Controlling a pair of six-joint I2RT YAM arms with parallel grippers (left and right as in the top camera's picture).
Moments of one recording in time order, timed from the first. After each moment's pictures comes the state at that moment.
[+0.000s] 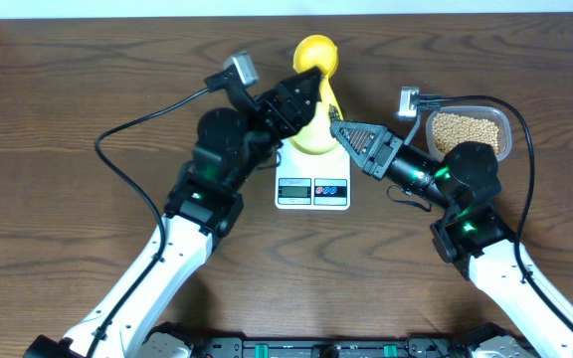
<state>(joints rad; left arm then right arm) -0.44 1.31 0.89 0.34 0.17 -1.01 0.40 1.20 0.68 0.55 -0.61 1.12</state>
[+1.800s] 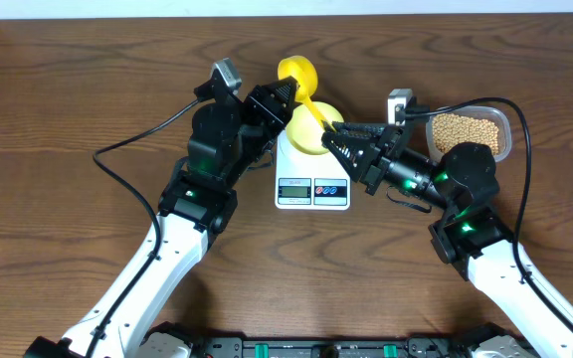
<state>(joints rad) -0.41 1.31 0.89 0.26 0.17 -1.24 0.41 1.20 0.68 0.57 -0.66 0.69</state>
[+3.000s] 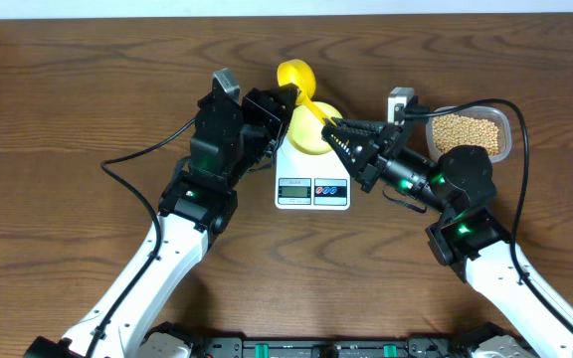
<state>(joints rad) -0.41 1.31 0.89 0.21 0.18 -1.44 0.44 1.20 0.68 0.59 -0.57 0.67</state>
